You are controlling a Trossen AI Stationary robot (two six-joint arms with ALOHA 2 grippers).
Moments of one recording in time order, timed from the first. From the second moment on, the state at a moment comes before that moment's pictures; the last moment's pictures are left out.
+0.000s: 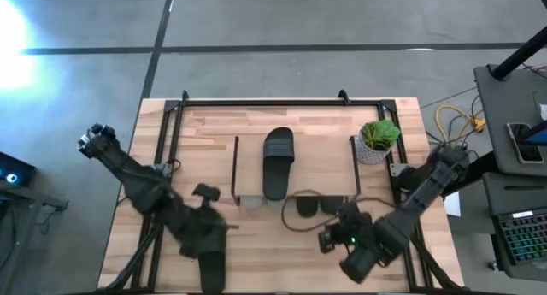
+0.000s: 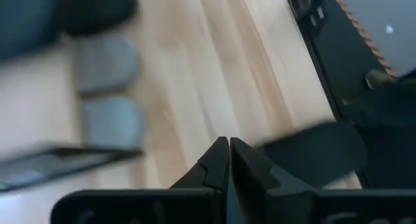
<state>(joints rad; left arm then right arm) -0.70 1.34 1.35 -1.02 -0.24 -0.36 0.79 1.72 1.53 -1.17 0.61 2.00</state>
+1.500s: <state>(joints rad) -1.00 1.79 1.29 -1.09 -0.40 -1.08 0.91 1.95 1.53 -0.82 0.56 2.06</state>
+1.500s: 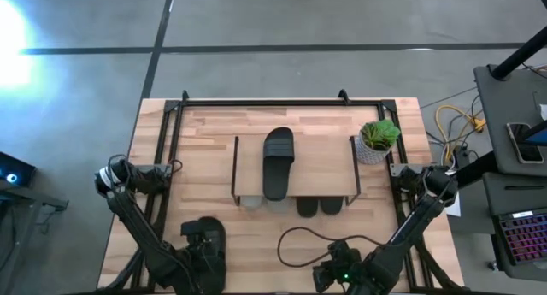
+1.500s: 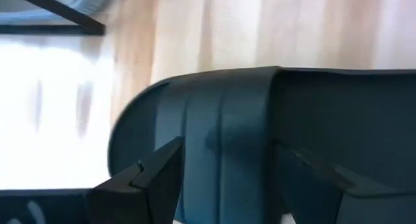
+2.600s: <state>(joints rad) -0.92 1.53 1.59 -1.56 -0.97 -0.99 0.94 1.85 1.53 -0.83 0.98 1.96</state>
